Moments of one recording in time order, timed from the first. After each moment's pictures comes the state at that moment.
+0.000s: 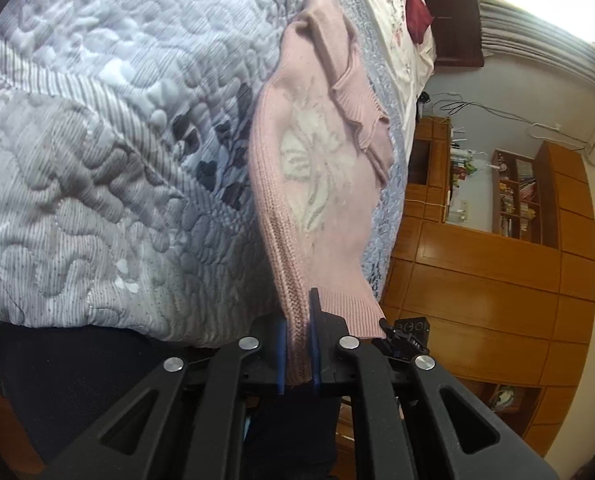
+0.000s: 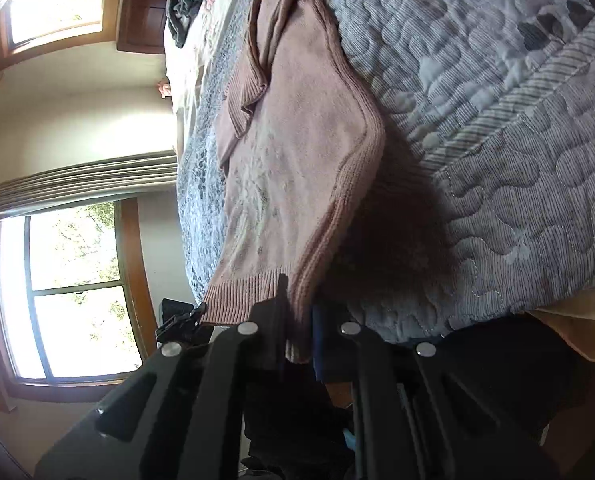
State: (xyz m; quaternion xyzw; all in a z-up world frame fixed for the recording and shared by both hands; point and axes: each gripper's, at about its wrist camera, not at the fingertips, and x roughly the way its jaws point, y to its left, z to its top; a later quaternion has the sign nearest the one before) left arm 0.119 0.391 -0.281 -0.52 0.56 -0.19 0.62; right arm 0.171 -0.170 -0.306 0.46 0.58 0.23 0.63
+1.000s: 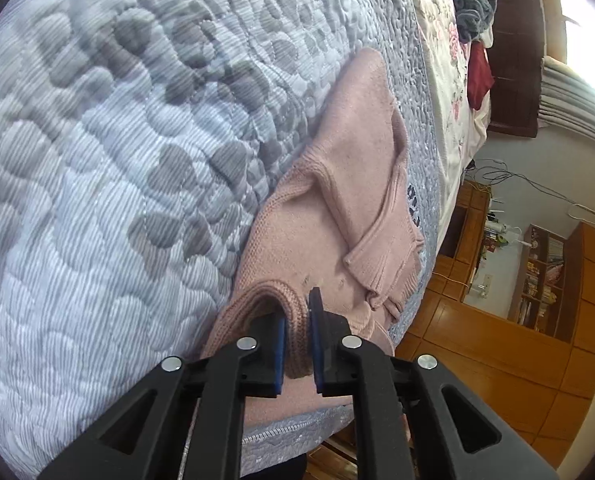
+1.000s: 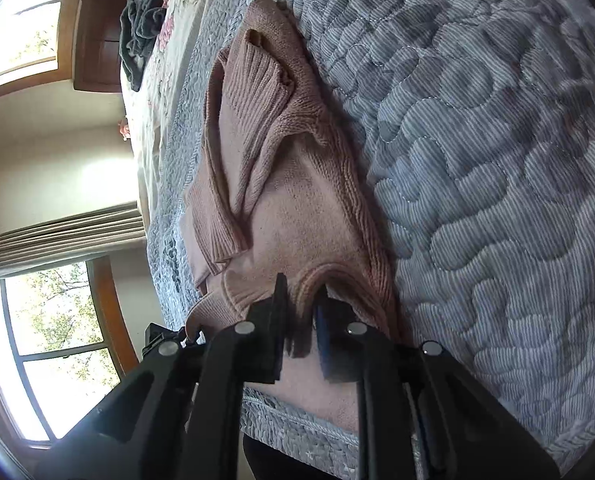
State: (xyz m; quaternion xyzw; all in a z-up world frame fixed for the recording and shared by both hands) left arm 0.341 0.419 -0.340 -0.55 0.58 -0.07 0.60; right arm 0.395 -0.184 -0.368 0.46 0.61 0.15 0.63
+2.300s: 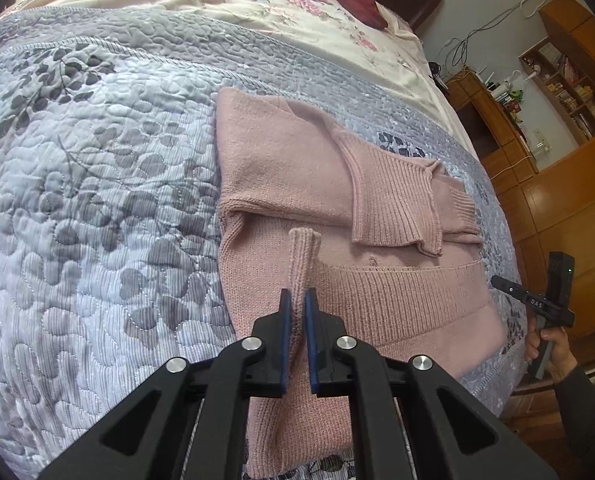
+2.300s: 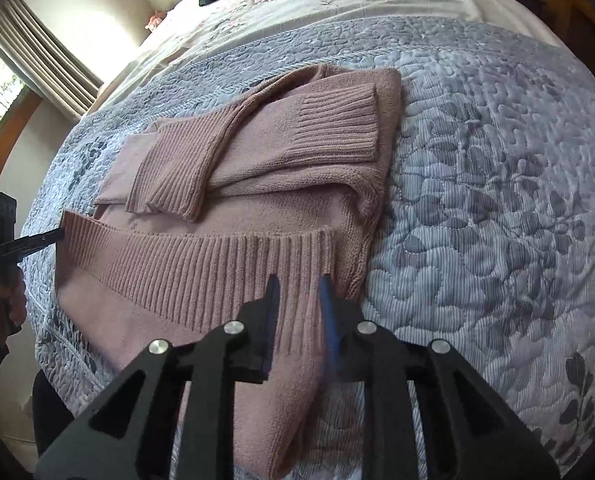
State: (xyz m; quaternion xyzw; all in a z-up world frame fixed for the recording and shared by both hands) left arm 0.333 0.355 -0.263 -0.20 0.54 -0.13 0.81; right arm 0.386 -0.123 -0.320 0.07 0.54 0.17 0.82
